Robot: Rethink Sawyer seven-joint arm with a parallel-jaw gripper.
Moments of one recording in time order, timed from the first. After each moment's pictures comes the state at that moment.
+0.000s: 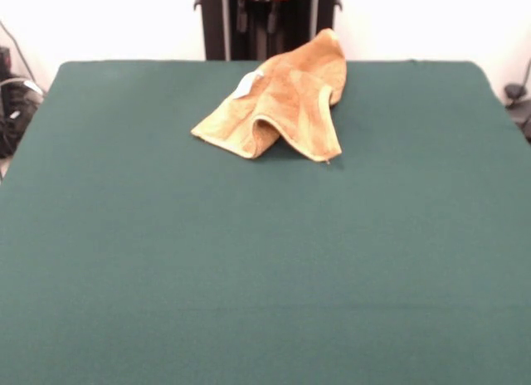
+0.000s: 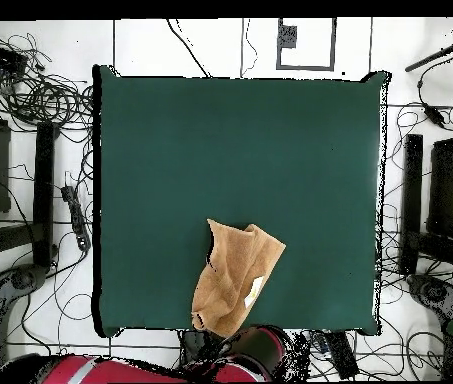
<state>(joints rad) 0.11 -0.34 -0.37 2.09 -1.22 -0.28 2.81</state>
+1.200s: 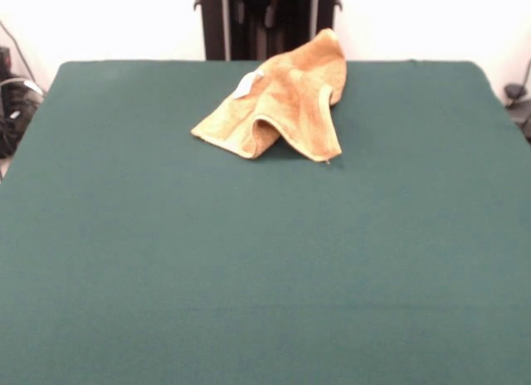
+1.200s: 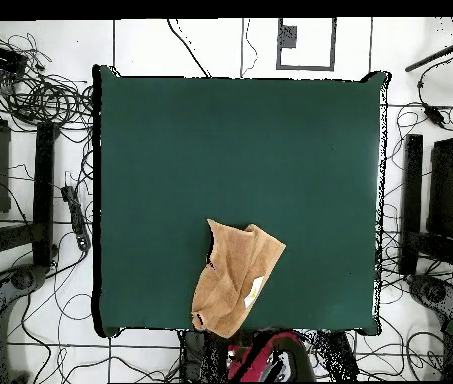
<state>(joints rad) -0.15 -0.57 -0.12 2.20 -1.21 0.00 2.81</state>
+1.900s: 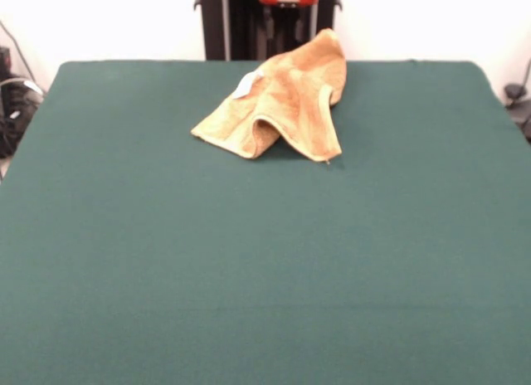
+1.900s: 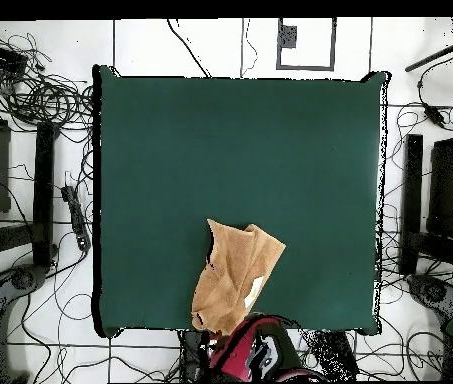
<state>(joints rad) -0.14 -0.57 -0.02 2.19 -1.16 0.00 2.81</state>
